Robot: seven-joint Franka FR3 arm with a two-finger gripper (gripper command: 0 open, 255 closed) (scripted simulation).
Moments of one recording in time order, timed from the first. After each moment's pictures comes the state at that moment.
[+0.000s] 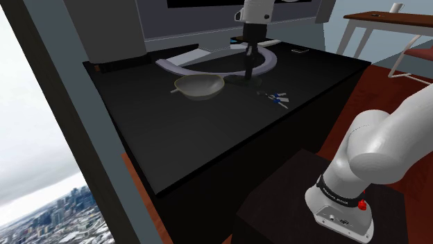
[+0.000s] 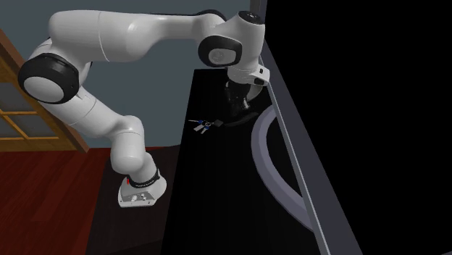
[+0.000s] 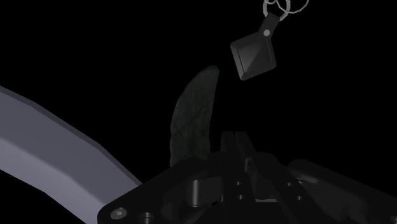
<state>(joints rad) 0.05 -0.42 -0.14 -2.14 0.08 1.65 -0.40</state>
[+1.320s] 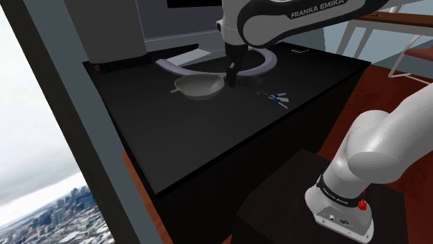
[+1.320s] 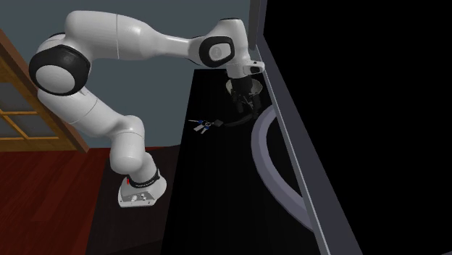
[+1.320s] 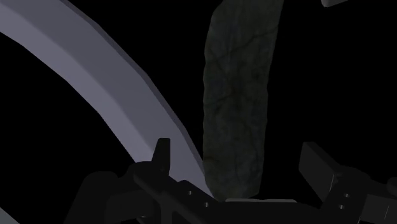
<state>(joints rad) 0.01 -0.41 0.09 -2.27 -0.31 1.96 -0.13</state>
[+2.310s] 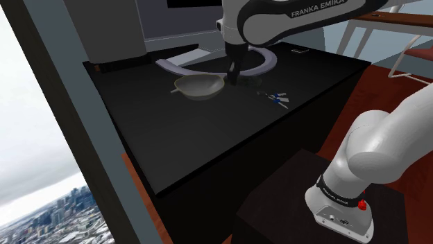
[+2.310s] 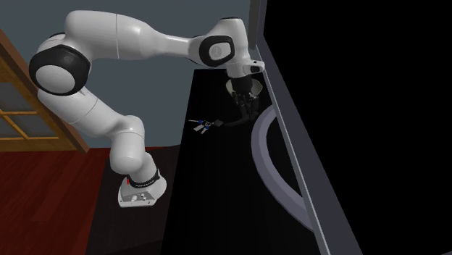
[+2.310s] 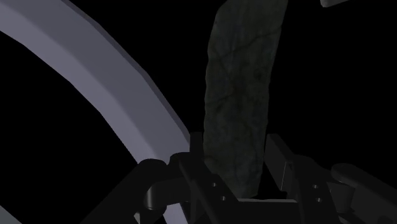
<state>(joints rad) 0.01 -0.41 0.09 -2.26 -0.31 1.96 -0.13</state>
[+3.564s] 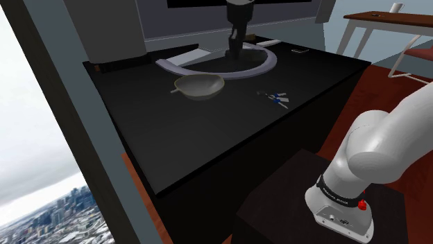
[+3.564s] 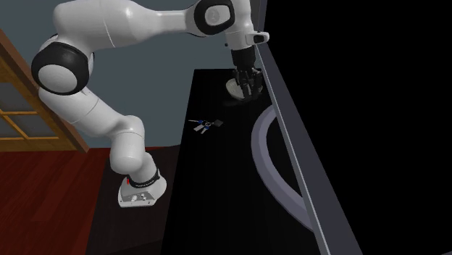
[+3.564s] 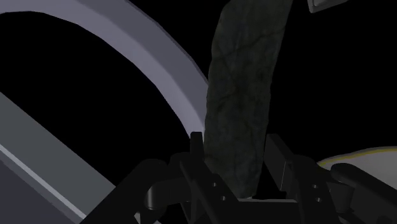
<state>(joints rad) 0.01 -0.40 0.10 -2.00 -0.29 1.73 -0.20</state>
